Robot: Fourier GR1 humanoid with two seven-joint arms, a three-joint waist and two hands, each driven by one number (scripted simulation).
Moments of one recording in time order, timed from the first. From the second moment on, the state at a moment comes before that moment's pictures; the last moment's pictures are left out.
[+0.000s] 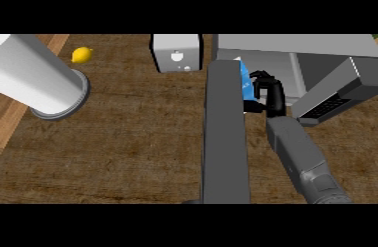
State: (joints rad) left arm 0.82 0.29 -0.37 -1.98 0.35 0.04 -0.79; right arm -0.79 -0.09 -0.18 -0.32 0.05 -0.38 -0.73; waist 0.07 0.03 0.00
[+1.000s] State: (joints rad) left arm 0.76 0.31 -0.35 -1.95 0.37 0.00 -0.77; right arm -0.95 -0.18 -0.21 -0.18 0.10 -0.55 -0.82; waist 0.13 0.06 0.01
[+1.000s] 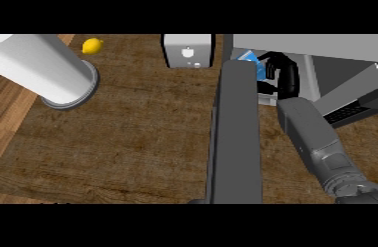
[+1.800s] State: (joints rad) left arm 0.72 0.32 -0.34 -1.92 0.38 -0.02 -0.75; right arm -1.01 -0.22 -0.25 -0.18 0.12 -0.79 -0.83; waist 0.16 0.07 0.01
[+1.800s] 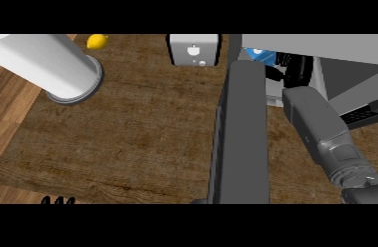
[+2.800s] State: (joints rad) left arm 0.65 0.33 -0.33 -1.88 0.36 -0.01 -0.73; right arm -1.02 -0.18 -0.05 -0.02 0.35 -0.88 -0.59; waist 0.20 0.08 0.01
